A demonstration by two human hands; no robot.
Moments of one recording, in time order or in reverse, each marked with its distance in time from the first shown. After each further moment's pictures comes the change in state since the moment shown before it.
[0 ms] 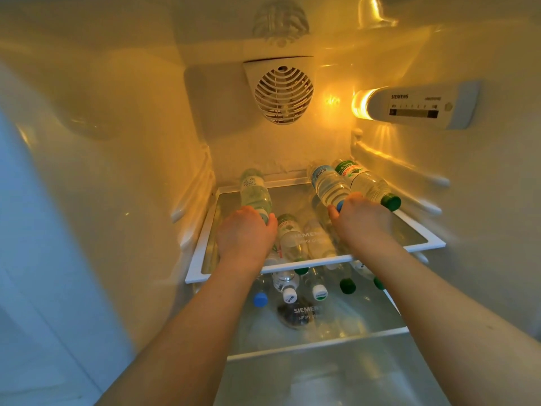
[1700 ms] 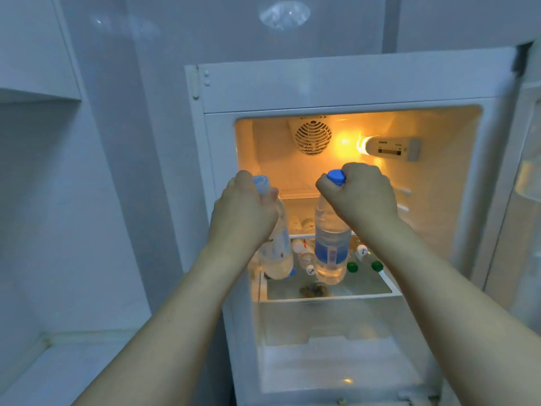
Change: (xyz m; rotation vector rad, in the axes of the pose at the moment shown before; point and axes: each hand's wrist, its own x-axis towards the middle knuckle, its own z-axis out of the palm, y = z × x) left_hand -0.185 -0.057 -0.248 -0.449 0.195 0.015; right_hand -0.185 -0.033 -0.227 0.598 0.294 -0.173
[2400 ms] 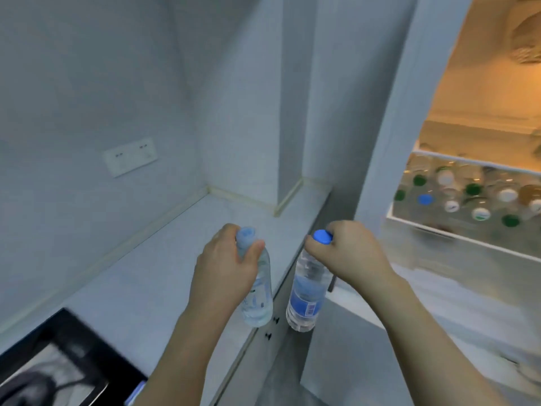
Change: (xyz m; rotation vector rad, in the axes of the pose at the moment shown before) left_hand -0.264 -0.189 -0.127 0.120 0.080 -0.570; right_hand -0.256 -0.126 0.085 0.178 -0.817 -0.271
